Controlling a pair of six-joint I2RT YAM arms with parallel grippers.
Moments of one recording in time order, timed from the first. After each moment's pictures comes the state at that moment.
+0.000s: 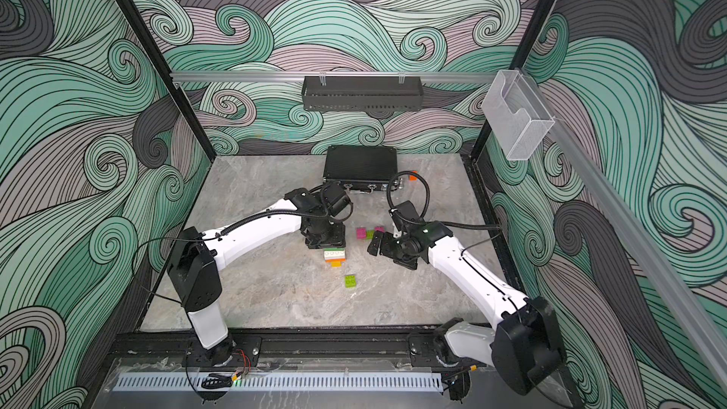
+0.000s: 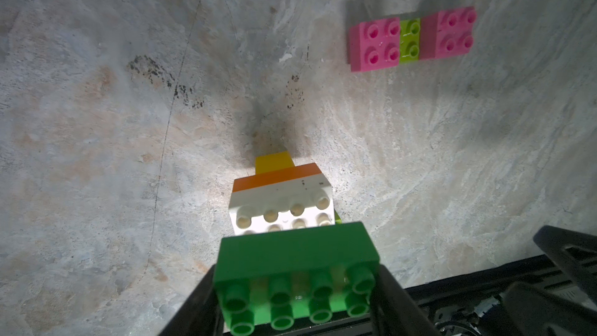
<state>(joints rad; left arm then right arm) -0.82 1.81 1.57 -1.10 0.03 -0.80 0.49 1.24 0.91 -0.82 -0.24 0.71</state>
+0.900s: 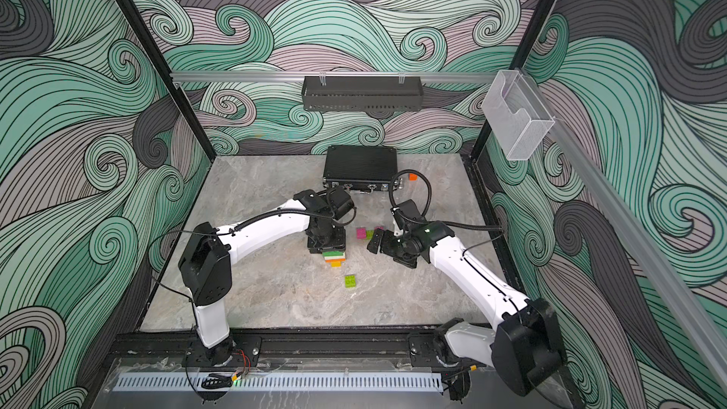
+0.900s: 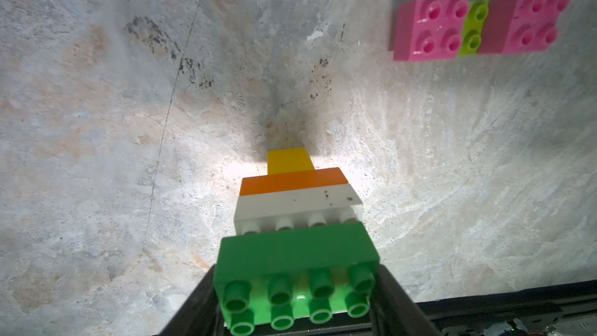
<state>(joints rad) -0.82 1.89 1.60 -1.14 0.04 -0.87 0.48 1.23 0.91 -0.80 -0.26 0.71</state>
